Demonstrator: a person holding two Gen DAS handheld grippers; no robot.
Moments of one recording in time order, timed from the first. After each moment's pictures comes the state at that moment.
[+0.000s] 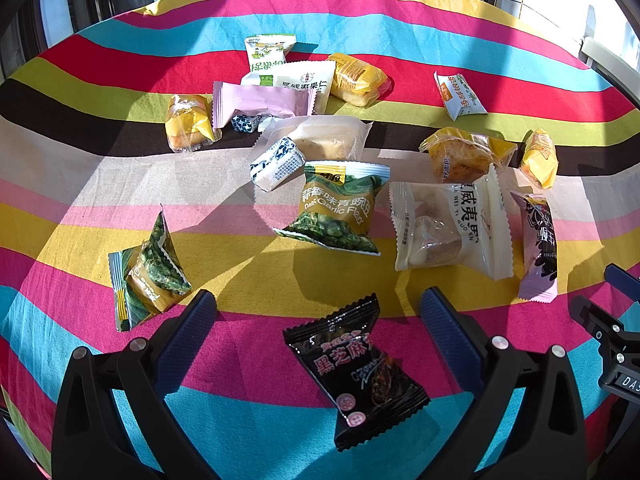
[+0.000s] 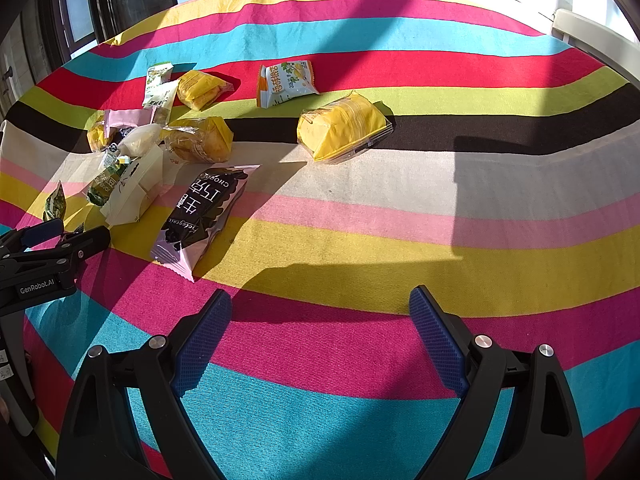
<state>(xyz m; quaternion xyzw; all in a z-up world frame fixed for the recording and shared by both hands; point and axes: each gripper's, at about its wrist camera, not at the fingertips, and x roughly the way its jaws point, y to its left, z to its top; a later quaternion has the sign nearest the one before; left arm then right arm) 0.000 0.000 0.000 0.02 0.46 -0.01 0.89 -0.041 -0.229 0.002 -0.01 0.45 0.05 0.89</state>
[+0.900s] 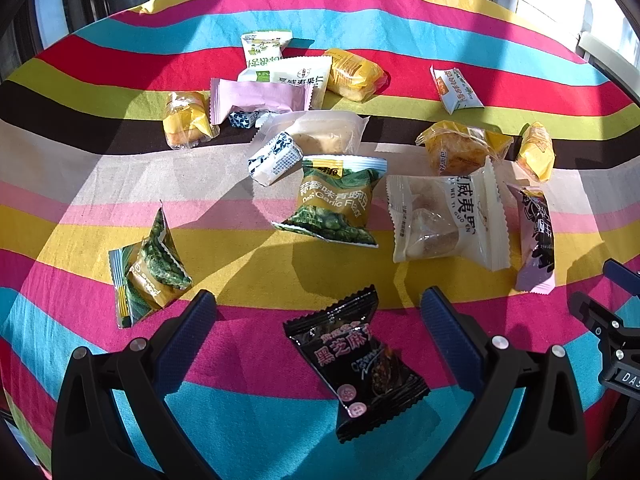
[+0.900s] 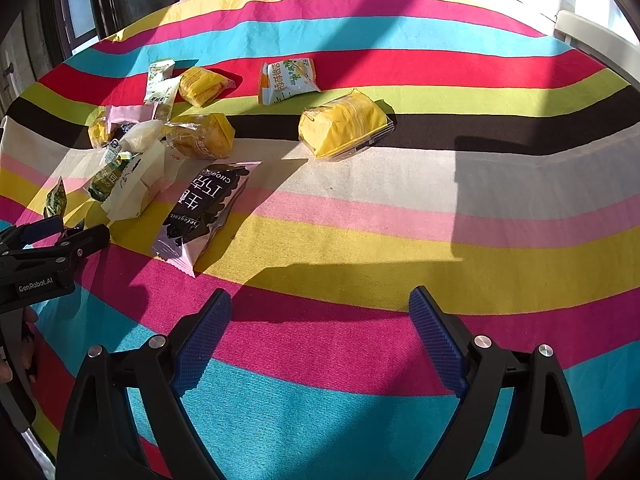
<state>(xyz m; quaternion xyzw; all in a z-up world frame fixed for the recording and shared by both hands) -0.003 0.001 0.001 0.02 0.47 -0.02 0.88 -0.043 -0.231 0.001 -0.02 0.46 0.06 0.89</state>
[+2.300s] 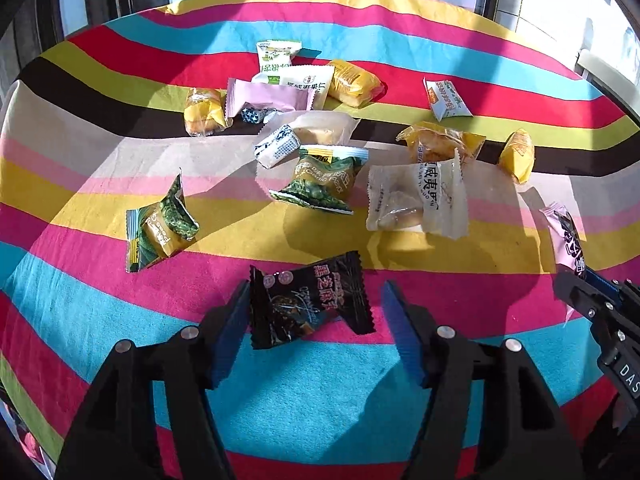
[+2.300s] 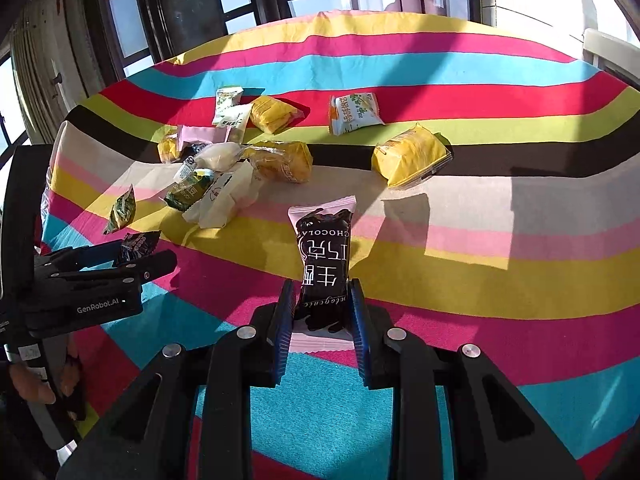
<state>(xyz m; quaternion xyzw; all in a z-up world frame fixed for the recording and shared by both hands) -0.043 -0.010 0.008 -0.01 0.43 0.00 0.90 -0.068 -0.213 0.019 0.02 0.39 0.15 0.91</state>
